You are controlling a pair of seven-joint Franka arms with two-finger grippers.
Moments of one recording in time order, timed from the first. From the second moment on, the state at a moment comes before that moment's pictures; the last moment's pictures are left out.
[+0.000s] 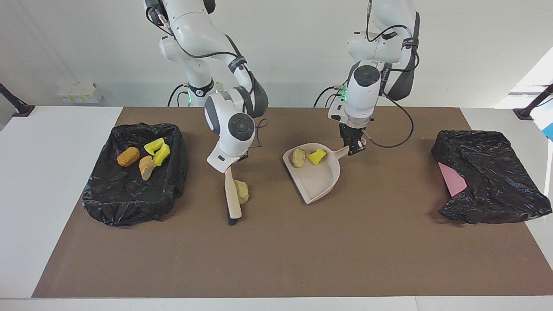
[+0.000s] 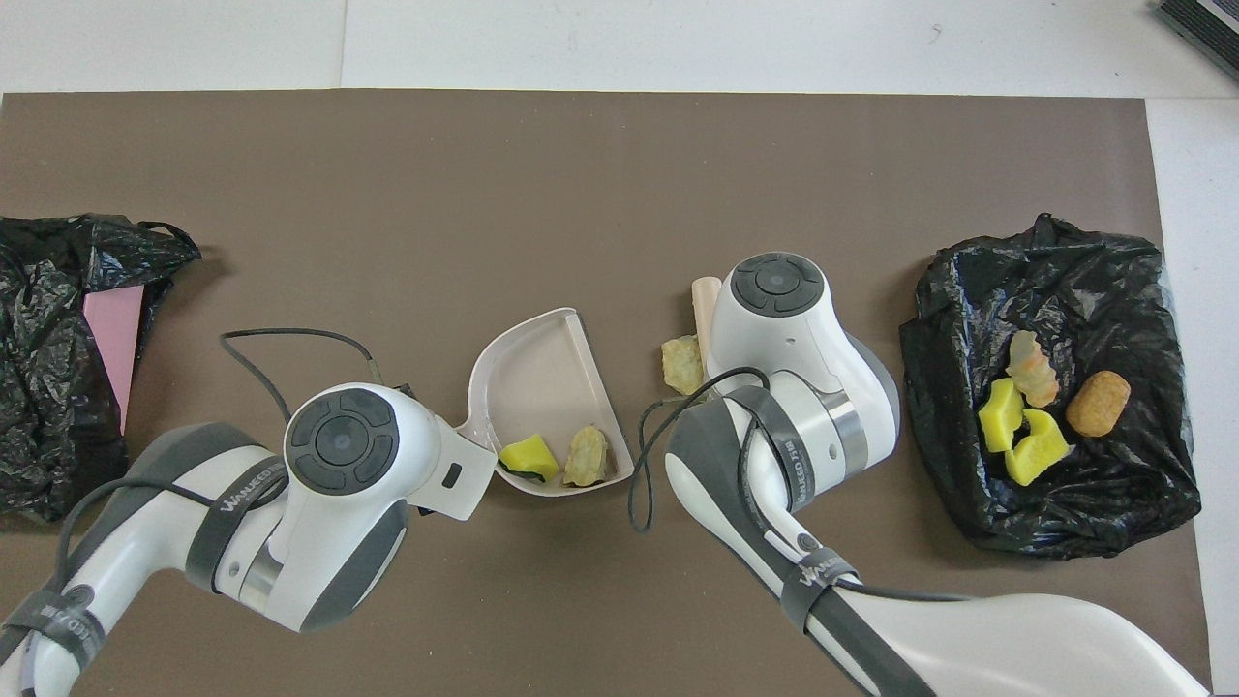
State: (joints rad) left arm -0.43 -0.05 -0.08 -2.29 0.10 2.19 0.72; right arm 0.34 0.30 0.13 -1.88 0.12 1.84 0.40
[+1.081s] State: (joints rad) left arm -0.35 0.05 -0.07 -2.29 0.04 2.43 0.90; right arm 0.61 0.22 0.13 -1.90 0.28 1.82 0.76
